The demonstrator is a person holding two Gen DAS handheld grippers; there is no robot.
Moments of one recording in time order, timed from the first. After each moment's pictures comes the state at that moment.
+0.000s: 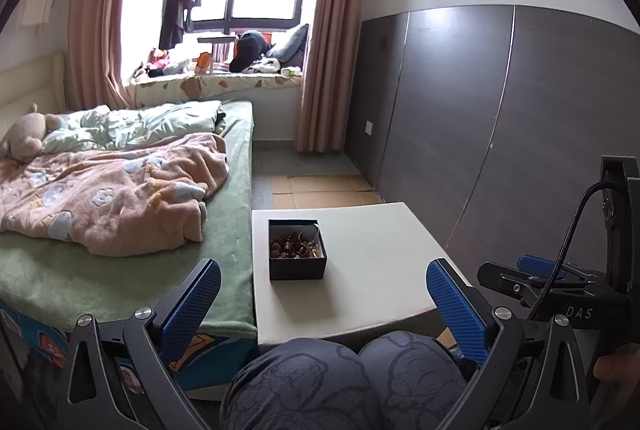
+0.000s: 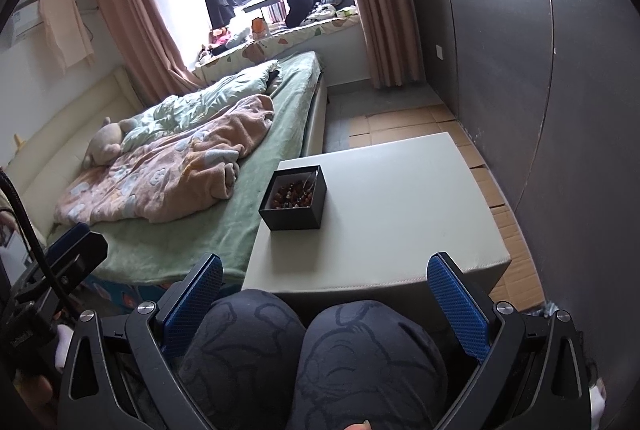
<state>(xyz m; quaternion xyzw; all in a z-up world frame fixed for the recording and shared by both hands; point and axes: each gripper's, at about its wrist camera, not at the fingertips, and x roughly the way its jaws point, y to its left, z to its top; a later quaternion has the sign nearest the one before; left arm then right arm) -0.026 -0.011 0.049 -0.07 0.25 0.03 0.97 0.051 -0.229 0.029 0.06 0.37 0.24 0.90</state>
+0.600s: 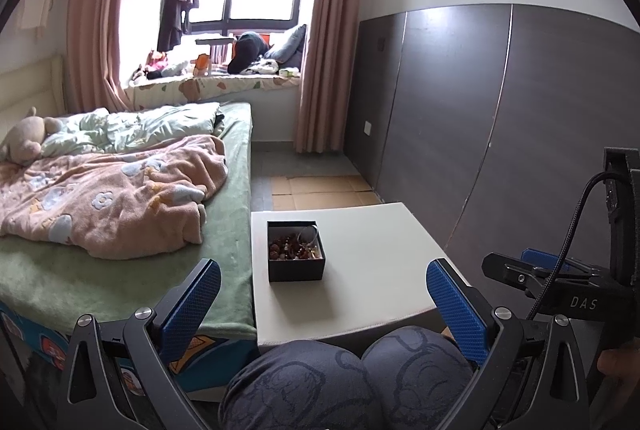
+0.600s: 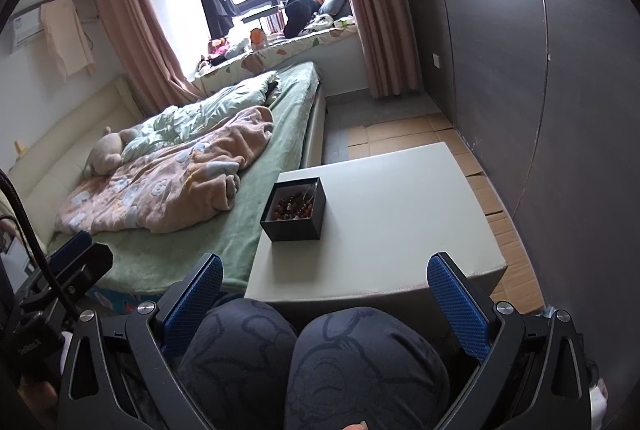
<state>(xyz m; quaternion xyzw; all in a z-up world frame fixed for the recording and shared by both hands) -0.024 -0.012 0.049 -0.06 0.25 0.03 0.97 0.046 -0.237 0.040 0.06 0.36 0.23 0.90</state>
